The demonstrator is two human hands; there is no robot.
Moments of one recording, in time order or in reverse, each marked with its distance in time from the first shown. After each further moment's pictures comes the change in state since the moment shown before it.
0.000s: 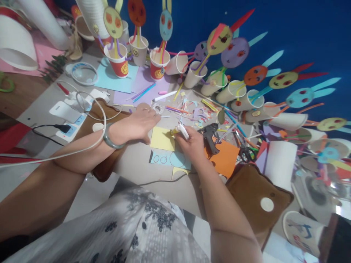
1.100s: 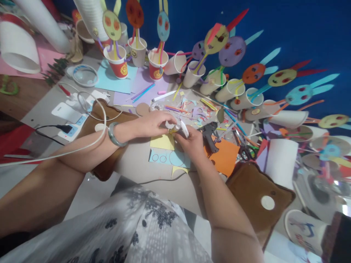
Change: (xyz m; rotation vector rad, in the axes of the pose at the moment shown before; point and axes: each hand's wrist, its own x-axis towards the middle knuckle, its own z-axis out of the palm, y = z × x) left_hand 0.032 0.005 0.017 -0.588 0.249 0.240; right_hand 0.001 0.000 0.001 0.130 0.006 0.075
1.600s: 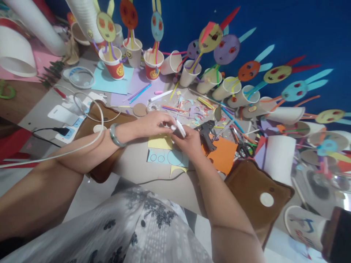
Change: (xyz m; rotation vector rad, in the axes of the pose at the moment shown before) left_hand 0.009 0.005 0.001 -0.064 -0.019 0.009; right_hand 0.000 -0.004 -0.004 -0.011 -0.038 0.001
